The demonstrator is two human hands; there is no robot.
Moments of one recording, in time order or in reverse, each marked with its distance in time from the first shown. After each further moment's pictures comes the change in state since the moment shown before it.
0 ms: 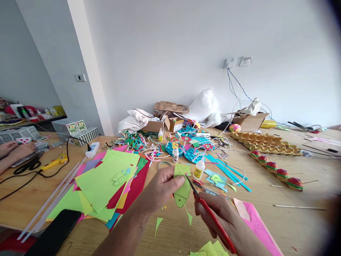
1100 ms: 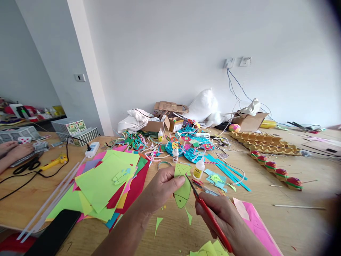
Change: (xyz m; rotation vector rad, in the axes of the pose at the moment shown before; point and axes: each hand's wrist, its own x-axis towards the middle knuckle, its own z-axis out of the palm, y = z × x) left_hand 0.000 0.001 0.002 -0.039 0.006 -0.025; right_hand 0.000 0.007 0.004 0.014 0.047 0.034
